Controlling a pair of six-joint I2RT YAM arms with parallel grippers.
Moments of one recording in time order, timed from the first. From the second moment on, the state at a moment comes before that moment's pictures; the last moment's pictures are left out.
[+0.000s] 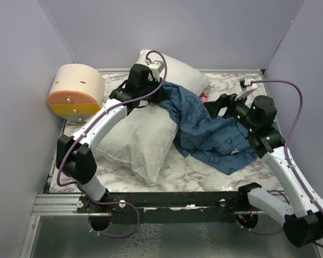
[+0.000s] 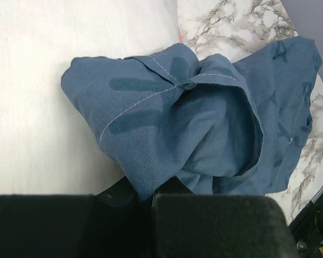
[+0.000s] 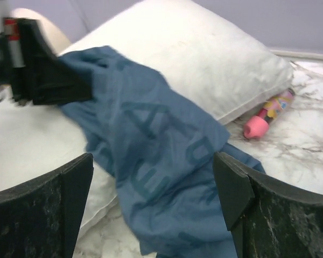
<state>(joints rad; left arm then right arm) -0.50 1.64 1.51 -0.39 0.27 -0.28 0.28 0.89 0.90 -0.11 -0.27 0.24</state>
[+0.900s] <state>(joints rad) -0.50 2.10 2.05 -0.44 0.19 -0.27 0.31 1.20 0.75 -0.19 -0.35 0.23</state>
